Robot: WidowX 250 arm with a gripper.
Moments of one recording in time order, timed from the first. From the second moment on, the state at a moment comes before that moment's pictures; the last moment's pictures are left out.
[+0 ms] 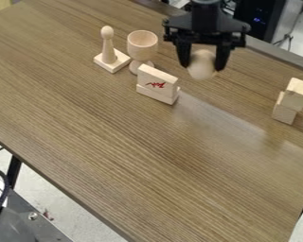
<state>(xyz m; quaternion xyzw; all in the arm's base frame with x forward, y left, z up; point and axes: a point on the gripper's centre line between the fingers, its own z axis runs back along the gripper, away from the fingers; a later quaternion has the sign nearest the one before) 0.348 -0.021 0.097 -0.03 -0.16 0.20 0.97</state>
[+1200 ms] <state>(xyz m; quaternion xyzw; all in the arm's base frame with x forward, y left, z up) 0.276 -0.041 0.051 0.00 -0.11 0.17 0.98</state>
